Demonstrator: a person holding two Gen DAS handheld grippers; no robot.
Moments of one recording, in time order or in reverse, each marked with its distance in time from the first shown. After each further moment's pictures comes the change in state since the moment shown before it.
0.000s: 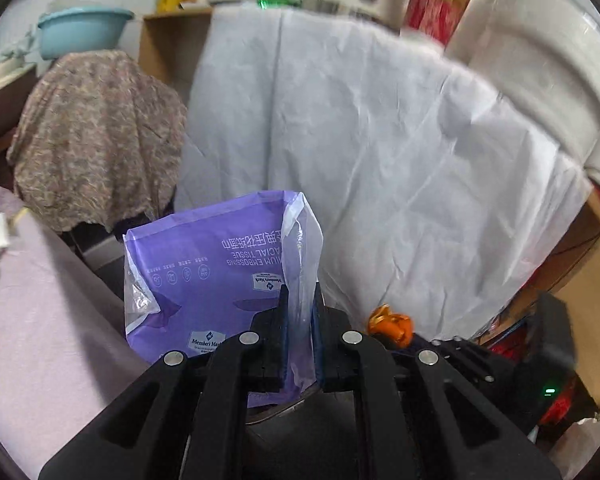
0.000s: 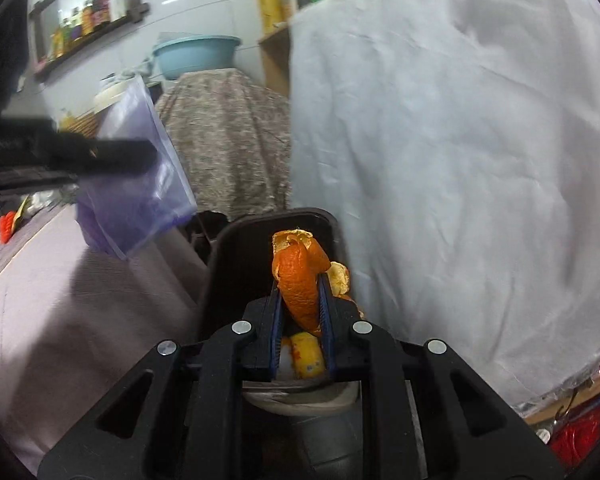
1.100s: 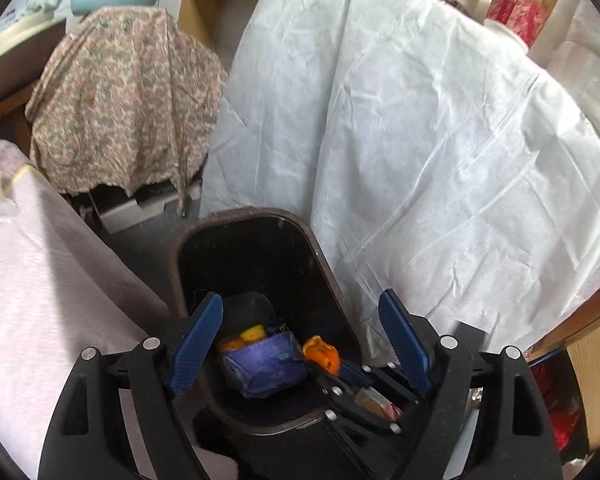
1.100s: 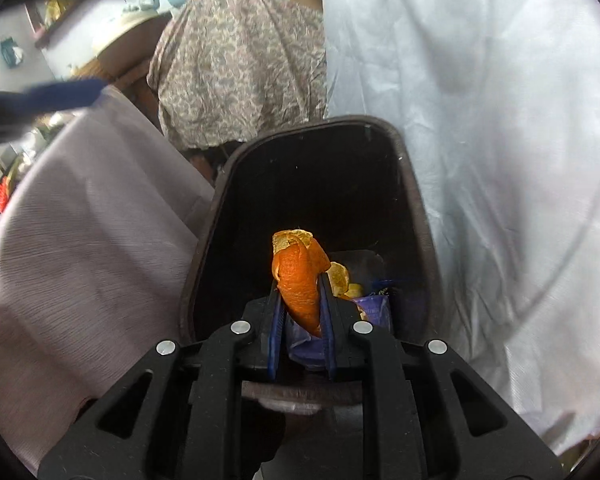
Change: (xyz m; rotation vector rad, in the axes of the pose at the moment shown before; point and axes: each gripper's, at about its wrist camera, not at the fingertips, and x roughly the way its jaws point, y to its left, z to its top) left arm 0.035 0.036 0.009 -0.122 0.050 0.098; right arm 0.119 0.017 -0.023 -0.002 0.277 0.148
